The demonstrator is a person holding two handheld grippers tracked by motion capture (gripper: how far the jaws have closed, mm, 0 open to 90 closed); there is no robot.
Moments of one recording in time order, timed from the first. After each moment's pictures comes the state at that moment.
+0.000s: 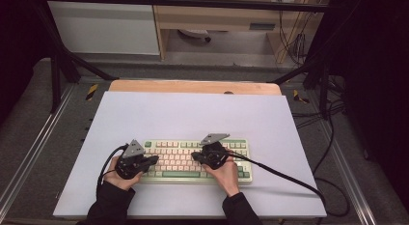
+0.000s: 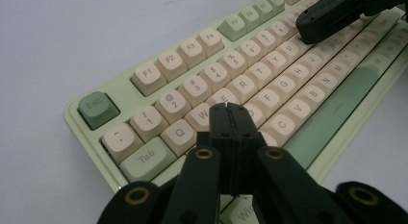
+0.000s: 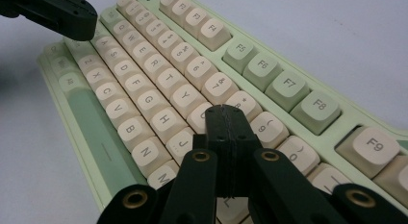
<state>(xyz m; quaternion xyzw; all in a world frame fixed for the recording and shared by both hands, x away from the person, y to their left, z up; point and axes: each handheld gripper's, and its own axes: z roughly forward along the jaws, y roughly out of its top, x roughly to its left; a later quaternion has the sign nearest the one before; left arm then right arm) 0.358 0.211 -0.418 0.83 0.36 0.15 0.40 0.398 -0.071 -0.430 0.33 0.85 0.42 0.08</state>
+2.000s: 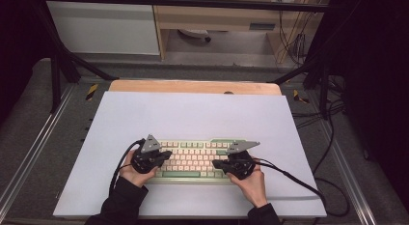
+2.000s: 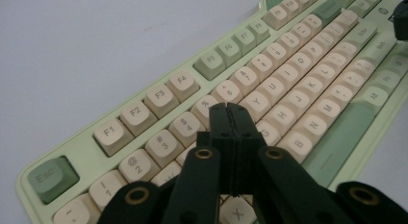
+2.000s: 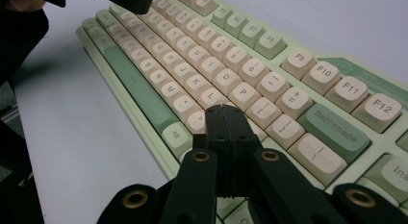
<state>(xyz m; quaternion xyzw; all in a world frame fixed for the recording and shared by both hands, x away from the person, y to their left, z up) 0.374 0.166 -0.413 0.84 0.34 0.16 0.39 0.361 -0.140 -0.411 0.33 0.84 0.43 0.07</state>
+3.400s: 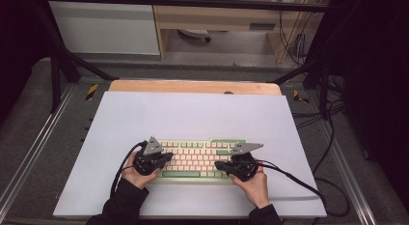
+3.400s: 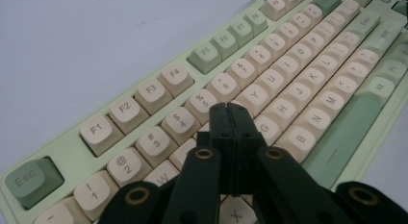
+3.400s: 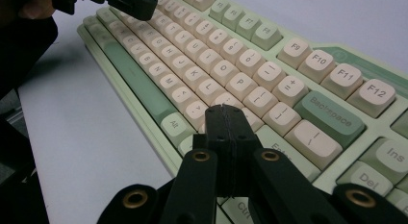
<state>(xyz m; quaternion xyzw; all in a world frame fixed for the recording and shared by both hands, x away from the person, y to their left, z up) 0.370 0.169 -0.420 0.84 0.33 0.16 0.40 0.357 -0.148 -0.414 0.33 0.84 0.43 0.06</state>
